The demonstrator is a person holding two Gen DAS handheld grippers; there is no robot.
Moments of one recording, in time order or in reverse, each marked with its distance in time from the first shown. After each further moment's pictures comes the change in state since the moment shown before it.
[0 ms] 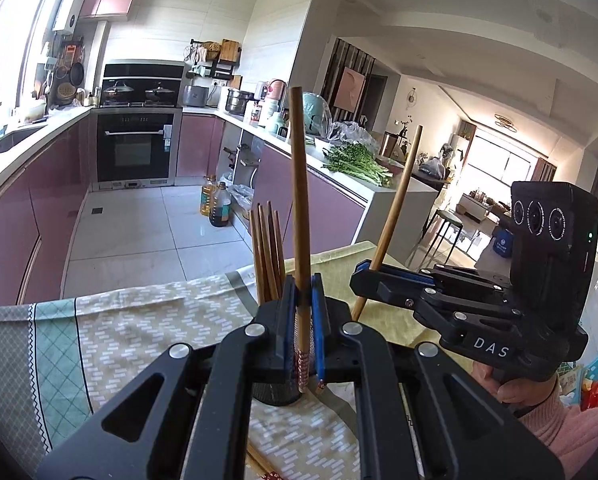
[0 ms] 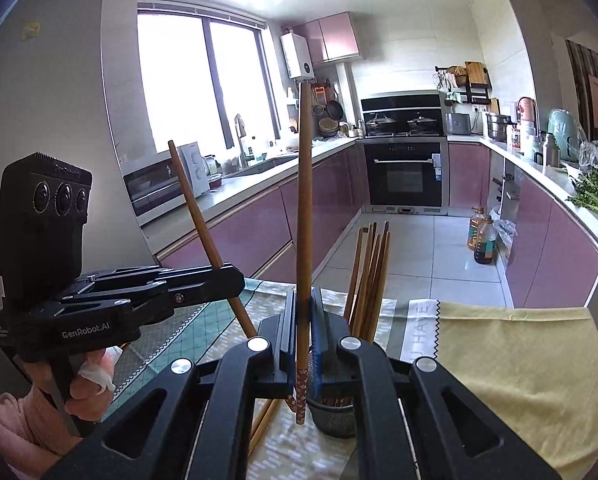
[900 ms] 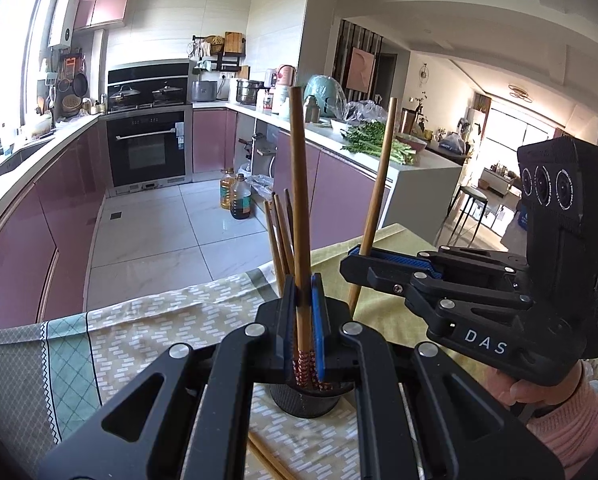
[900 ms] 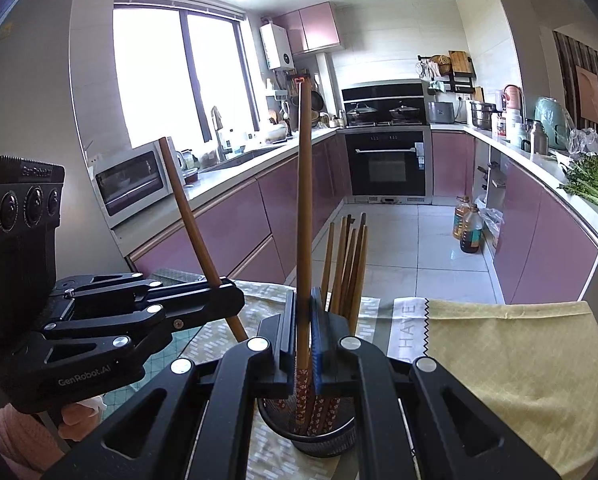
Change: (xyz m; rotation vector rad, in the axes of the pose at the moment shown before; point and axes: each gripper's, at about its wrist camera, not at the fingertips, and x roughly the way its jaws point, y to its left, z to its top) left arm 0.037 -0.014 0.002 0.077 0.069 0.092; right arm 0.039 -0.014 0.004 0.039 0.040 -0.068
